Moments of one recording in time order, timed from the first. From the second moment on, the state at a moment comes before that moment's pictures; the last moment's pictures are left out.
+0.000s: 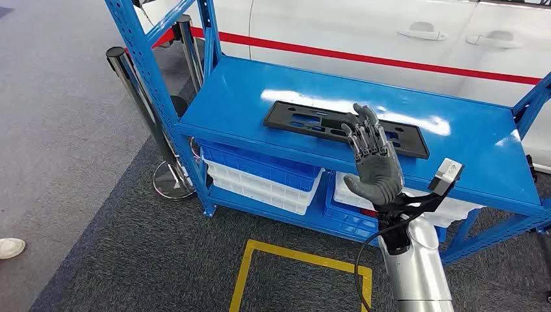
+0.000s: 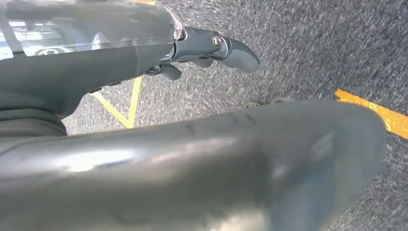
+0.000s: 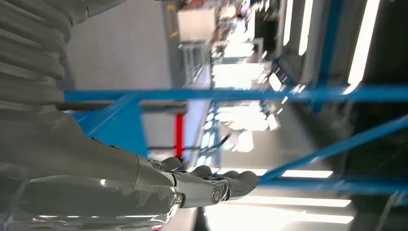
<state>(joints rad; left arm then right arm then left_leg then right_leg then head) -0.09 0.01 -1.10 -0.18 1.41 0.30 -0.02 -0.33 0.07 0.01 -1.42 -0.18 0.57 -0.46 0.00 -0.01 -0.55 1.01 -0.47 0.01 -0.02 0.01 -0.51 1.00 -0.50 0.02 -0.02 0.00</state>
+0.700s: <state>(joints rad) -0.12 0.01 -1.18 -0.16 1.56 0.31 -0.02 -0.29 0.09 0.37 -1.88 -0.39 0.87 -0.60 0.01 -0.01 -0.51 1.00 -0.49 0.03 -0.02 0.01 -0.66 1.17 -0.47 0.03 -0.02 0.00</state>
